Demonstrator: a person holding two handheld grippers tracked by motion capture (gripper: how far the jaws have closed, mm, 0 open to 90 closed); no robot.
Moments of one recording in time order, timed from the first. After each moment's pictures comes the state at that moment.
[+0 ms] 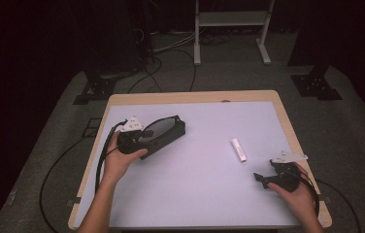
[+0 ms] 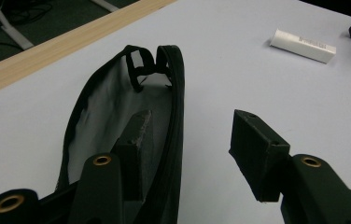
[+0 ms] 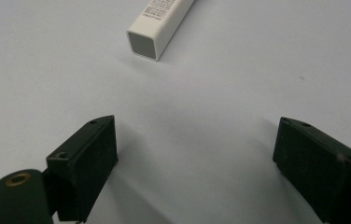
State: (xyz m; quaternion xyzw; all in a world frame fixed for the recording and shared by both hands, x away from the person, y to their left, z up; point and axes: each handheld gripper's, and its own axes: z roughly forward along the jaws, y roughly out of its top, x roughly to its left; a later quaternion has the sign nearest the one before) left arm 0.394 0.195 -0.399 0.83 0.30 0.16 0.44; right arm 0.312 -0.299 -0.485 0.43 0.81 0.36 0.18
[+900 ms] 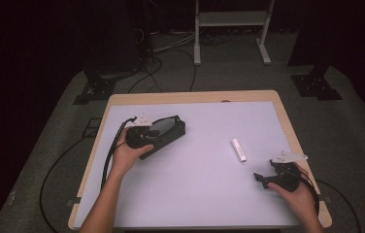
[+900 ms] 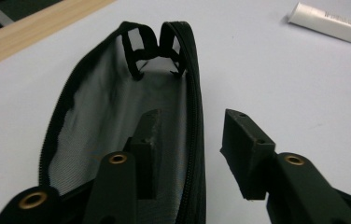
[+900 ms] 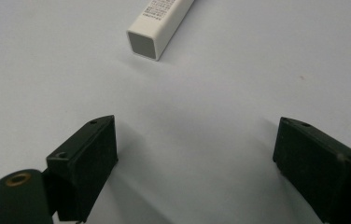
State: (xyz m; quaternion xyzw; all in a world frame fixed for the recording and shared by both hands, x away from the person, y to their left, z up) left arm 0.423 0.182 -0.418 0.85 0.30 0.13 0.41; right arm 0.312 -0.299 -0.485 0.43 0.81 0.36 0.18
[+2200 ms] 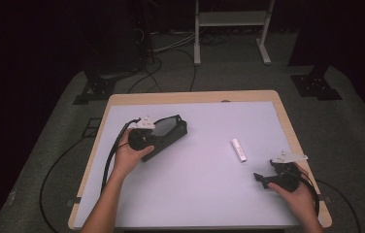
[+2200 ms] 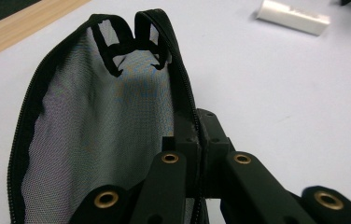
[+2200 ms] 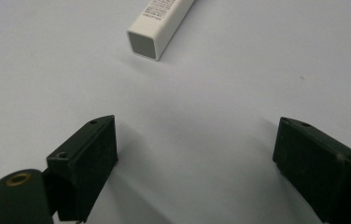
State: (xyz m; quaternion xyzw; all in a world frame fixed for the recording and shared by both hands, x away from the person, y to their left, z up) left arm 0.413 0.175 -0.412 0.87 0.25 0.11 0.42; right arm 0.312 -0.299 -0.485 0.43 0.81 0.36 0.18
